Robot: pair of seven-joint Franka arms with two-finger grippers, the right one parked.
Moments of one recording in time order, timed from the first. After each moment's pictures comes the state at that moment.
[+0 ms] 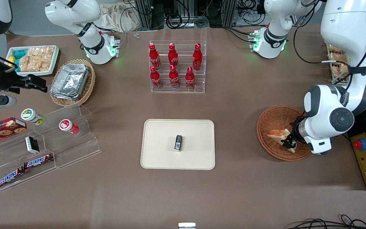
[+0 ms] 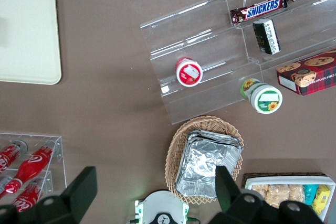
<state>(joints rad) -0.06 0.40 -0.01 -1.87 0.03 2.14 -1.12</state>
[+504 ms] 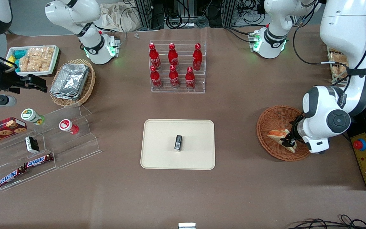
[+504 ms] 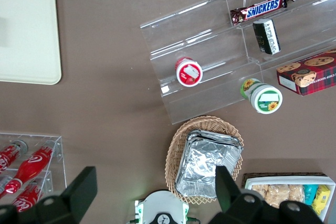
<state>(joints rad) -0.06 0.41 -0.01 -1.89 0.04 2.14 -1.13</state>
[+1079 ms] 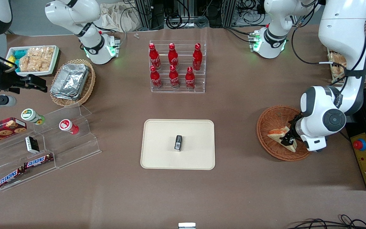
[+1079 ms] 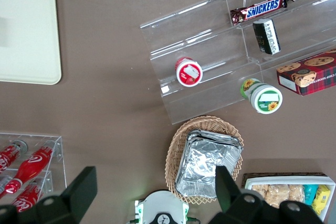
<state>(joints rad) -0.06 0.41 0.00 -1.94 0.05 2.21 -1.13</state>
